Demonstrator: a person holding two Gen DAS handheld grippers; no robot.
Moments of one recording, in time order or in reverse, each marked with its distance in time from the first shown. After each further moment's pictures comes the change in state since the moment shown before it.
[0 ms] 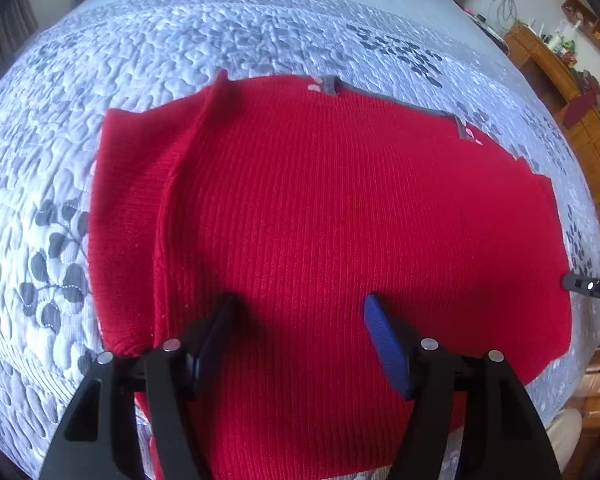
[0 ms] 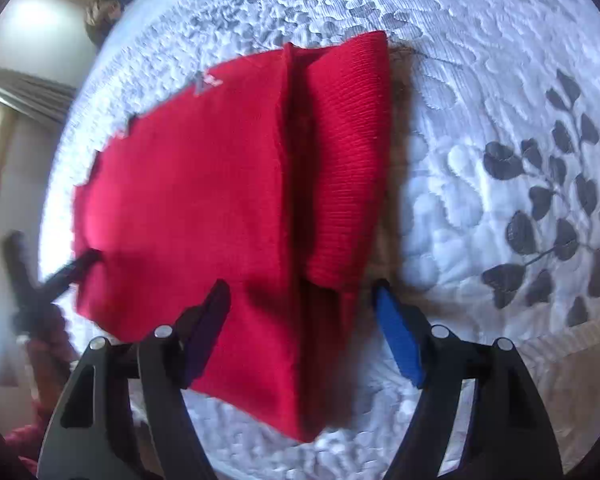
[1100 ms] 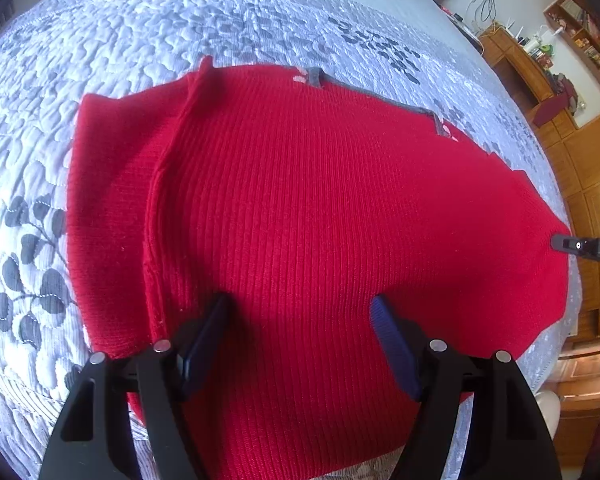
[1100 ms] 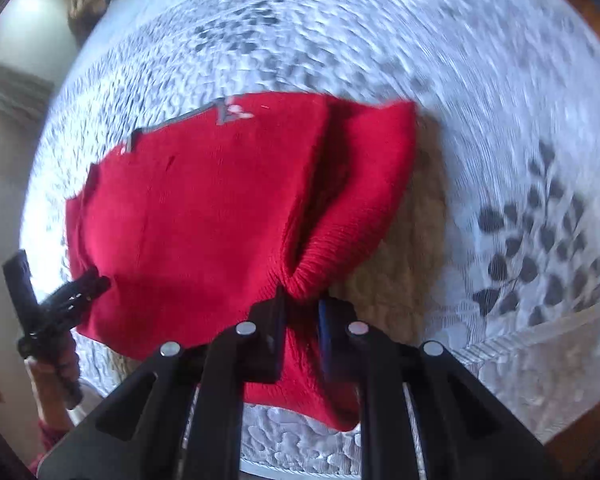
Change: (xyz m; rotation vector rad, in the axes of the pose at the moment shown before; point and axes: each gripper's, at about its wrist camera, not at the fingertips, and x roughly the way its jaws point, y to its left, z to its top) left arm 0.002 0.024 0.005 -0.015 0.039 -0.179; right arm -0.024 0.095 0.029 -0.085 -0.009 -0.242
